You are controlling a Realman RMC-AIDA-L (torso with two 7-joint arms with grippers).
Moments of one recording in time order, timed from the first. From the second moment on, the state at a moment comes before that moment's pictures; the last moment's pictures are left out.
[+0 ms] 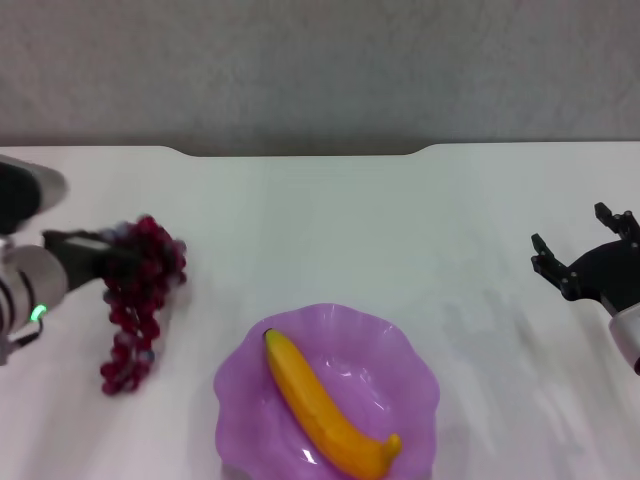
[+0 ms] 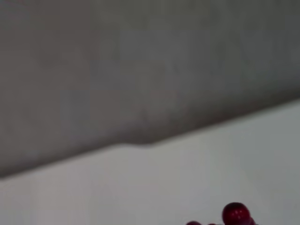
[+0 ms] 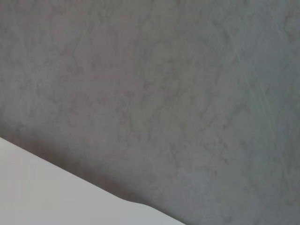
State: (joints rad) left arm -0.21 -2.03 1.66 1.27 -0.44 -0.43 0.23; right arm 0.47 2.02 0.60 0.27 -2.11 -0.92 -0.25
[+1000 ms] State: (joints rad) left arm 0.11 -2.03 1.72 1.86 -0.55 -0.55 0.33; right arm 0.47 2.01 0.59 0.26 -2.11 -0.90 -0.25
